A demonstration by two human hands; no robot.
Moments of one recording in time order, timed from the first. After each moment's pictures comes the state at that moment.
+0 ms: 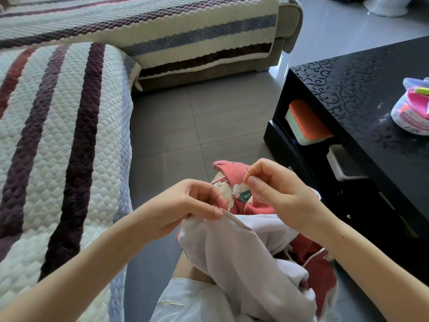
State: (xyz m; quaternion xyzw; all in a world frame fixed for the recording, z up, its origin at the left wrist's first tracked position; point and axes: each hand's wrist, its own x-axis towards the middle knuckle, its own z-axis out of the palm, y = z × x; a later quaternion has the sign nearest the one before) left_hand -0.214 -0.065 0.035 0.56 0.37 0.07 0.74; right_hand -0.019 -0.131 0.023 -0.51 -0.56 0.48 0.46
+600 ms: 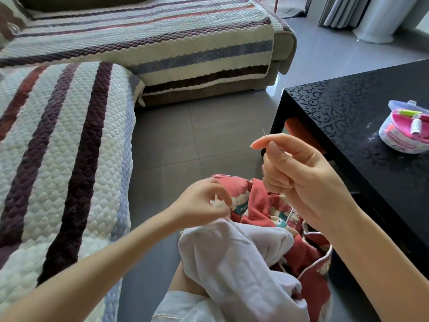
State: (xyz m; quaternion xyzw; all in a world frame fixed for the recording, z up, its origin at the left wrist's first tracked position) left_hand -0.185 -0.048 0.008 0.82 0.41 0.08 0.40; right_hand -0.009 -0.127 0.080 -0.41 -0.41 0.57 0.59
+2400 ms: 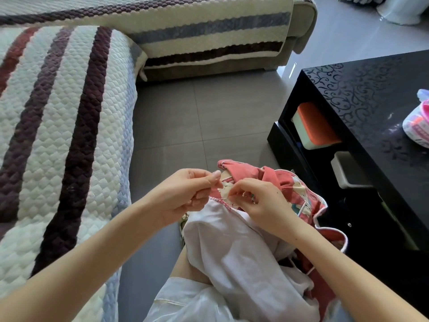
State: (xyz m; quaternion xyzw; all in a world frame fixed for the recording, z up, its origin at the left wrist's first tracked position) left_hand -0.213 -0.041 0.005 0.47 0.44 0.16 0.75; right_hand -0.033 -0.104 -0.045 -0.60 -0.67 0.29 0.32
